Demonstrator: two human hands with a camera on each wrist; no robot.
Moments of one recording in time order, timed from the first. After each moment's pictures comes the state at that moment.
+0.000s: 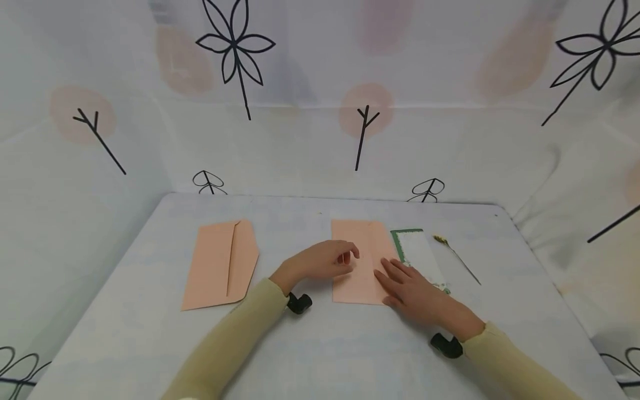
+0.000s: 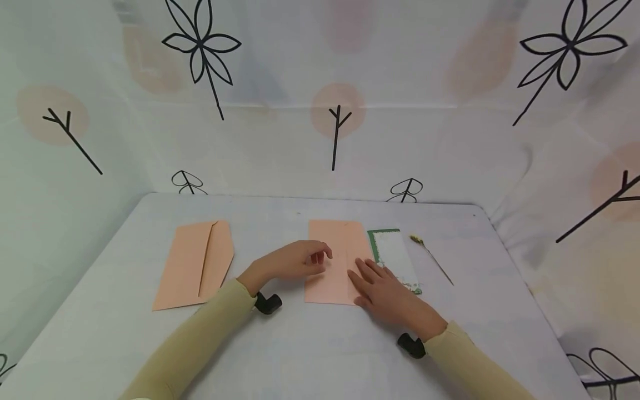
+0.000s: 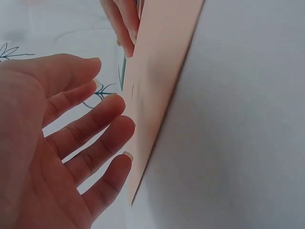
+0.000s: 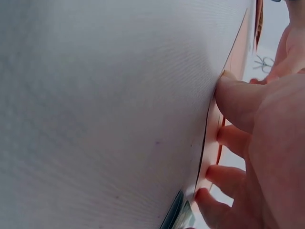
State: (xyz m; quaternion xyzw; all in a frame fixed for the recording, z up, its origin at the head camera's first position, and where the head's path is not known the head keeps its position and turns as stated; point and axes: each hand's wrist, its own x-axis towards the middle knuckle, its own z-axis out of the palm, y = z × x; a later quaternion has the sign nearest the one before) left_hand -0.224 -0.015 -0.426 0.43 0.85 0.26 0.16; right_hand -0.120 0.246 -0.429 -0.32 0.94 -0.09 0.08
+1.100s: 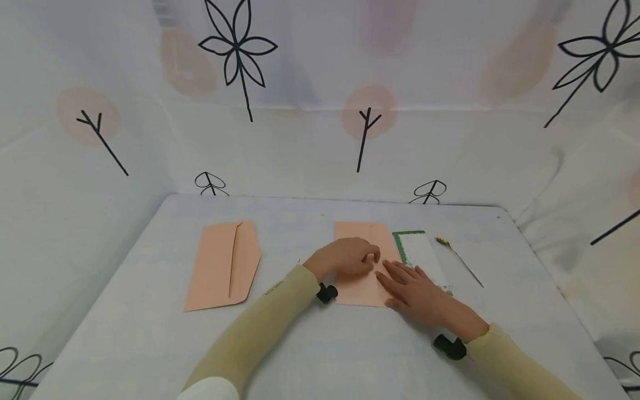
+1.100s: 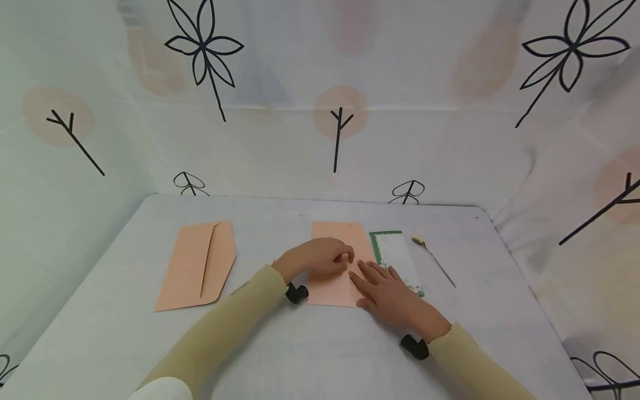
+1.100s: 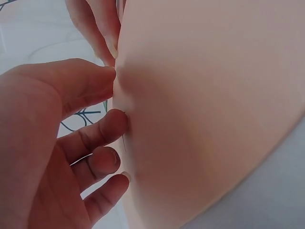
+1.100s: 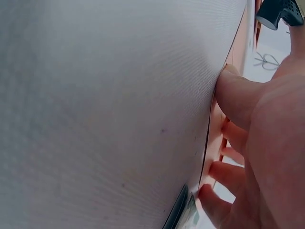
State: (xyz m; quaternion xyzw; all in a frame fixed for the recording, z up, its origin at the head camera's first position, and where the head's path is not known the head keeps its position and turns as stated) left_hand -0.242 0.043 -0.427 0.44 0.87 0.12 0.17; right_hand -0.122 0.250 -0.431 -0.31 0.94 -0.10 0.09
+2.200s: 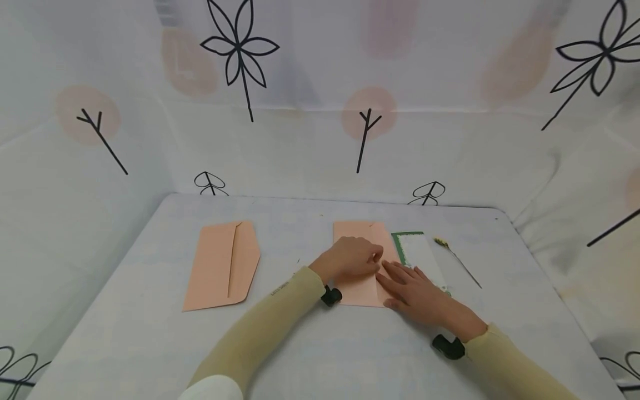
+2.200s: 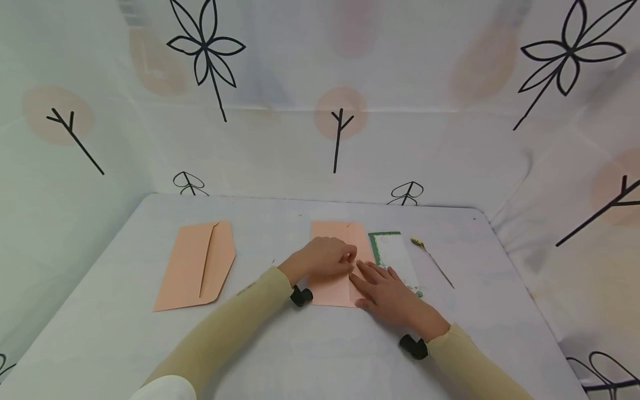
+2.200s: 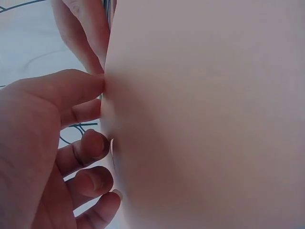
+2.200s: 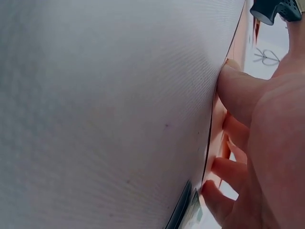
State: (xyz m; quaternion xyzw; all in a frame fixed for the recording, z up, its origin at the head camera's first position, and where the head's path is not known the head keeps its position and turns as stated) left_hand -0.233 0.053 -0.423 0.41 0.90 0.08 0.12; right_hand -0.123 0.250 -0.429 -0.30 0.94 -0.10 0.10
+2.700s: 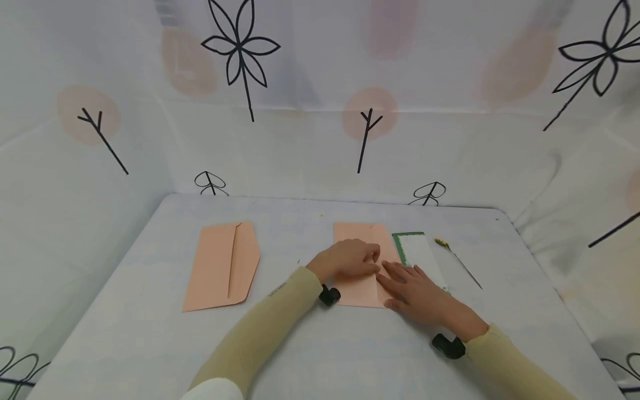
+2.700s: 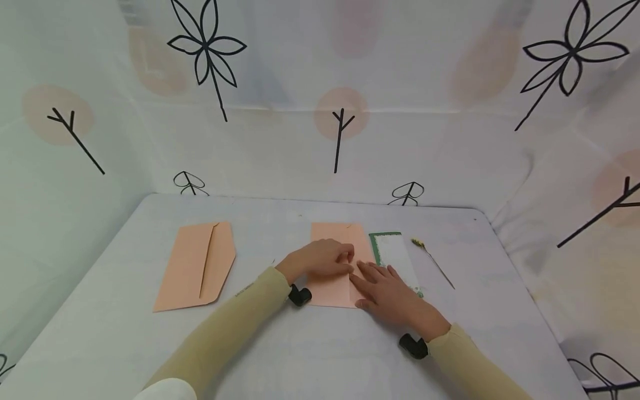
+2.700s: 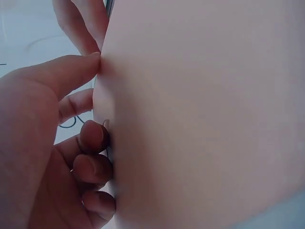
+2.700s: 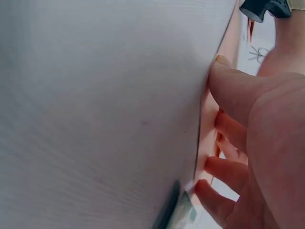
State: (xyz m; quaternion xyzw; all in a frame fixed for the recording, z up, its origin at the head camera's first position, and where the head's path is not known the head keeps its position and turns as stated) left_hand -0.241 0.046 -0.439 0.40 0.89 0.14 0.16; right_hand -0.127 0.251 -0.432 -0.31 0.94 -0.10 0.09
